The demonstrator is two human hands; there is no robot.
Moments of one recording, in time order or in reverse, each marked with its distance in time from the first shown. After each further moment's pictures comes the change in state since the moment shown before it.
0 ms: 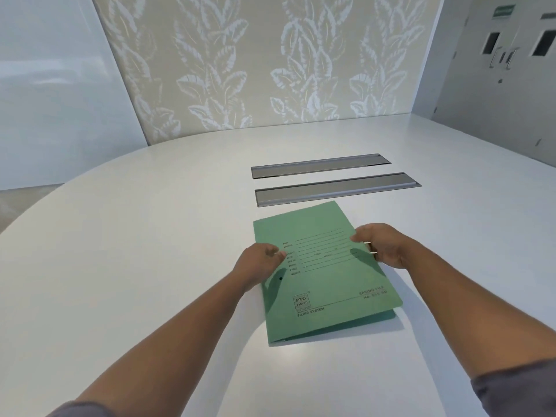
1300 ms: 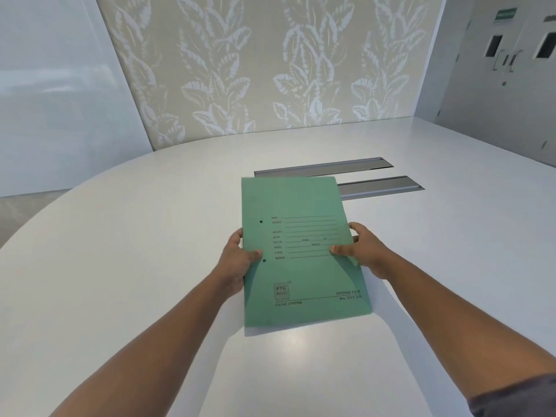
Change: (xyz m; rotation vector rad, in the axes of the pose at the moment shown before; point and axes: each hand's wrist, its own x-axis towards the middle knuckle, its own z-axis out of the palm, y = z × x) left_hand -0.004 -0.018 -0.028 -0.998 0.066 -0.149; right_hand -0.001 0.004 0.043 -0.015 0.045 -0.137
